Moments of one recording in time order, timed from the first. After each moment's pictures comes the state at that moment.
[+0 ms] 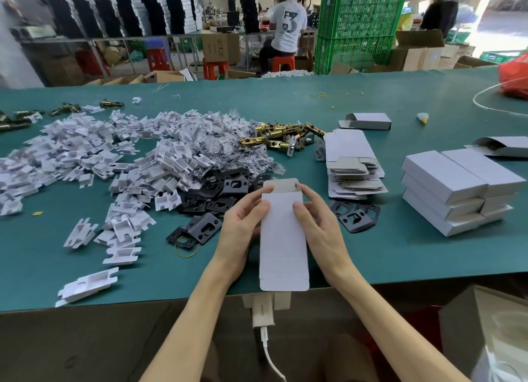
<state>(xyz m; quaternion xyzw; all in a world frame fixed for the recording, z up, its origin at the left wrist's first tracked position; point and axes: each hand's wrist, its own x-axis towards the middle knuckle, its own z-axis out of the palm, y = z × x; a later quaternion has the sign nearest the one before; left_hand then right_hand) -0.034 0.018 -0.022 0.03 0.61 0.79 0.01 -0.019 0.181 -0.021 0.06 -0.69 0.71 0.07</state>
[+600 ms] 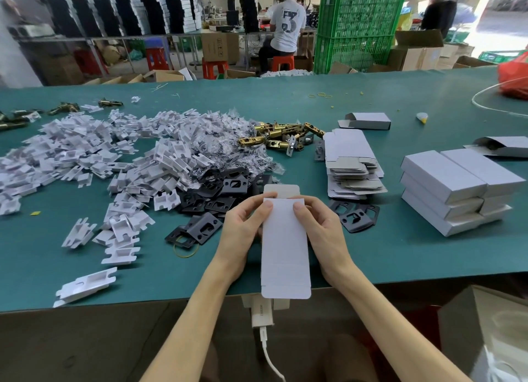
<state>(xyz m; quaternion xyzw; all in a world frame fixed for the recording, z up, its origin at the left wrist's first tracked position) -0.029 0.022 -0.020 0.02 0.63 0.77 -0.01 -0.024 0.184 -0.029 0.06 -0.67 0.73 0.06</state>
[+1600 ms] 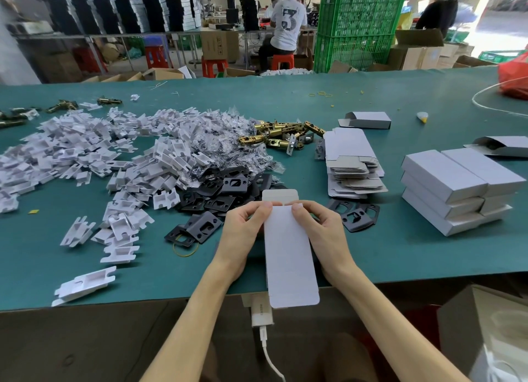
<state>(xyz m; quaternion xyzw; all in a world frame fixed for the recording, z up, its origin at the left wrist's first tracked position) -0.032 0.022 -0.029 0.03 0.66 0.75 -0.01 -0.027 0.185 -0.035 0.05 -0.69 0.72 0.06</state>
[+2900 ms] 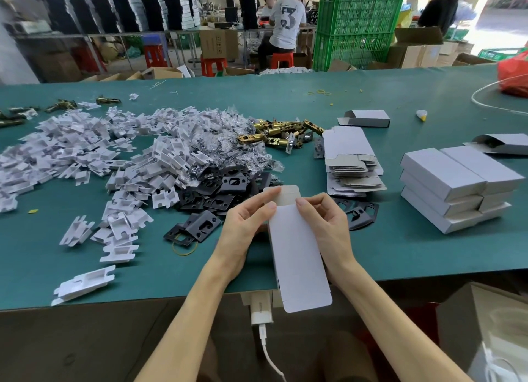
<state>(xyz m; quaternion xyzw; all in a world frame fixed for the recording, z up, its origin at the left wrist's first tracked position) -0.034 0.019 -0.026 0.08 0.62 0.78 0.03 -0.024 0.189 -0.030 0.03 -0.64 0.76 0.09</state>
